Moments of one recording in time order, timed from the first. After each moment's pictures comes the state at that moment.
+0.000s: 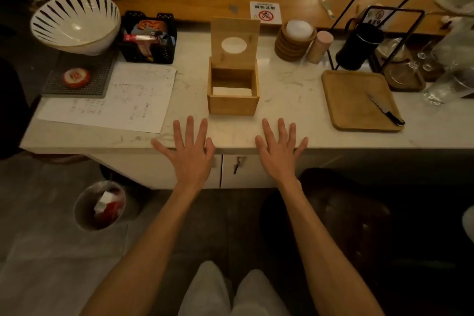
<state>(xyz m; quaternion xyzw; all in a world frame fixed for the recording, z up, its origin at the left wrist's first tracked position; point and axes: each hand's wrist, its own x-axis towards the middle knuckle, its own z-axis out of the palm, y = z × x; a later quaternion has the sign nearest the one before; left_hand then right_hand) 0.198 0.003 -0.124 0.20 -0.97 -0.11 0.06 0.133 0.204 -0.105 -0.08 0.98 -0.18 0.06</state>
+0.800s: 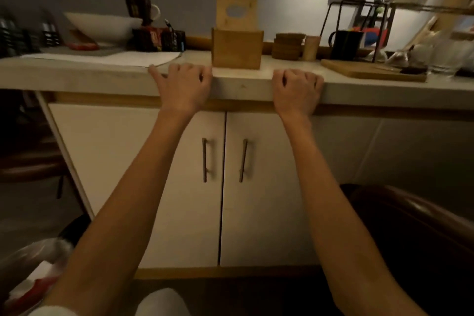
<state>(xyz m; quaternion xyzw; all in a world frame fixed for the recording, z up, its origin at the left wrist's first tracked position) 0.191 -0.009 -0.166 0.15 -0.92 -0.06 0.36 0.121 0.192 -0.176 -0.06 0.86 -0.22 -0.44</state>
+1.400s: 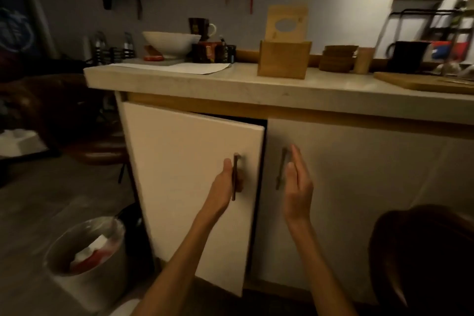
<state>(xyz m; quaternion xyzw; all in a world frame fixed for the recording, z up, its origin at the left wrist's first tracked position) 0.277 0.019 -0.337 0.16 -0.74 -0.62 0.20 0.221 0.165 -0.335 -0.23 0.67 -0.68 -0.17</state>
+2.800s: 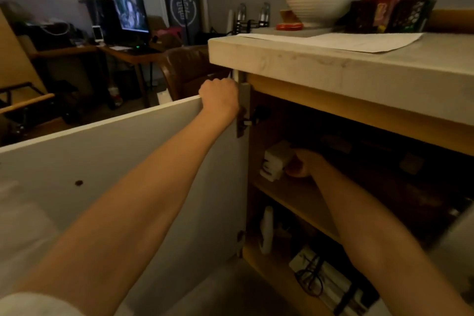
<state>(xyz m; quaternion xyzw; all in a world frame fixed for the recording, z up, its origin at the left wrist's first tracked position) 0.269 -0.263 -0.221 0.48 -0.85 0.19 0.12 0.044 -0.206 -0.400 -0.03 0.69 -0.50 0.52</state>
